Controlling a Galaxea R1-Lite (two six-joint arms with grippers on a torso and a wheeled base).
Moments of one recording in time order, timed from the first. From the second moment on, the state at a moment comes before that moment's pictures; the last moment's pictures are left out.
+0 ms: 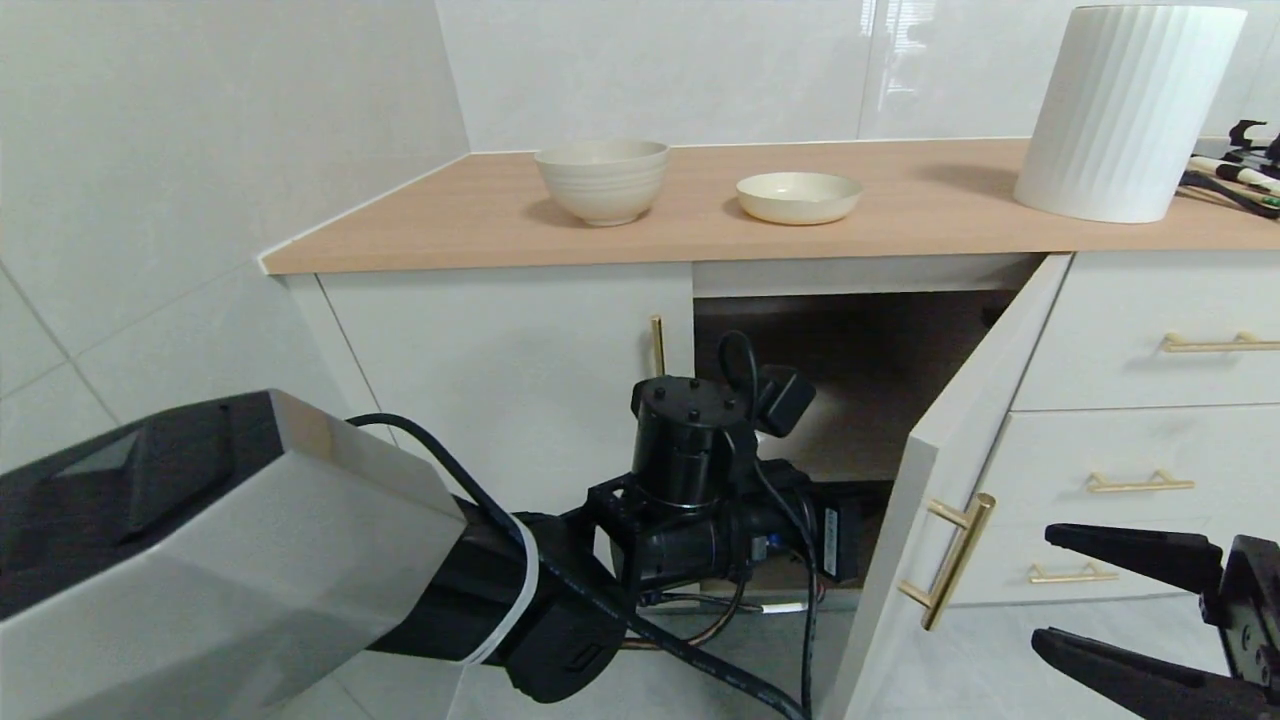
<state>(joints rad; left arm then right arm) -0.85 2.13 -1.10 -0.82 -0.33 -0.38 0.43 1.04 -0.32 -0.55 0.47 0.08</state>
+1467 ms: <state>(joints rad) -0.65 1.85 -0.91 -0.75 -0.19 -0.40 0.58 1.16 -0.54 -0.39 0.36 0.09</state>
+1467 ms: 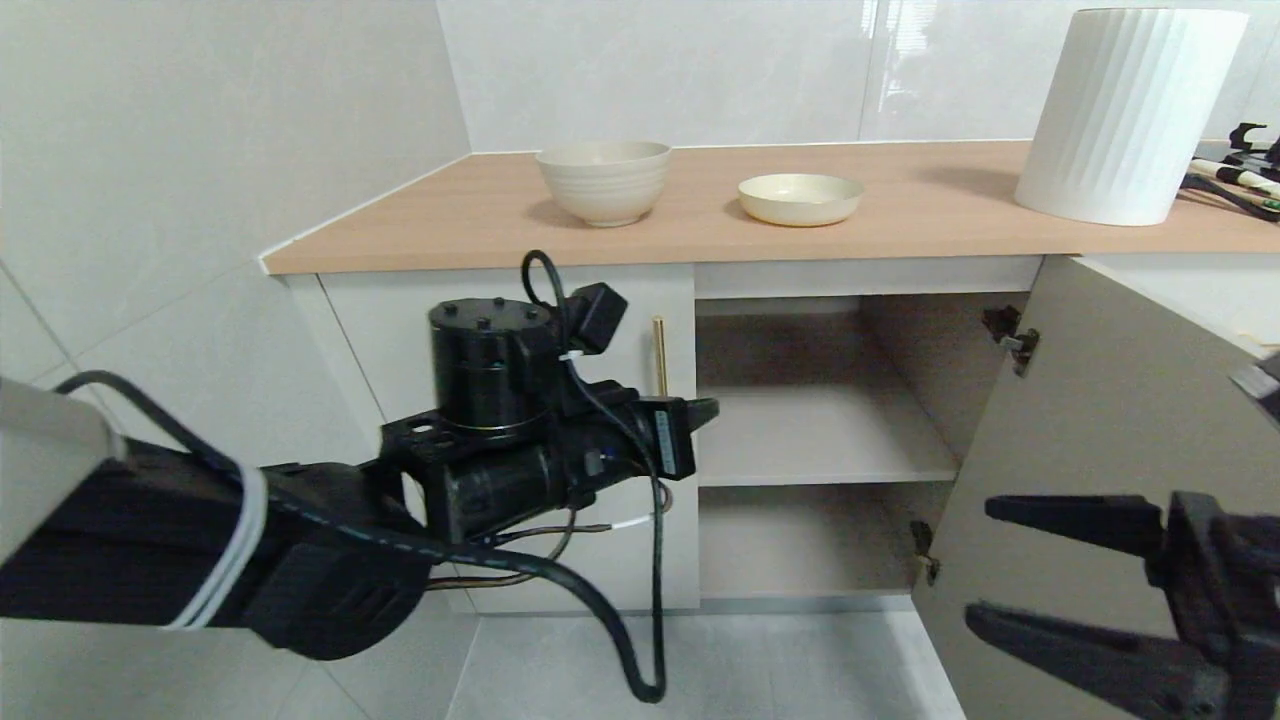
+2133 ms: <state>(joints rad) -0.31 1.47 -0.64 -0.61 -0.21 -0.30 0.42 1.62 -0.88 -0.43 0.25 0.09</state>
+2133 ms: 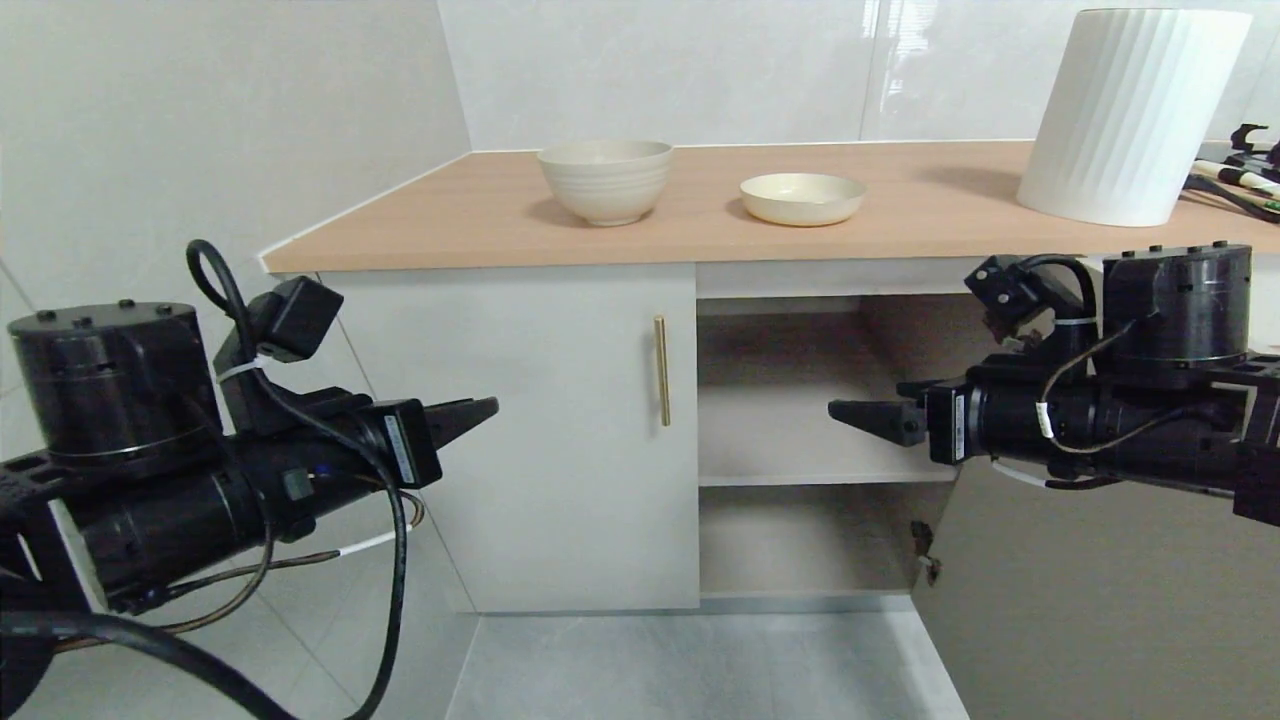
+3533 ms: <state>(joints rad) -0.29 1.30 -0.67 -0.44 -0.21 -0.21 0.41 1.53 -0.83 -0.42 0.18 0.09</state>
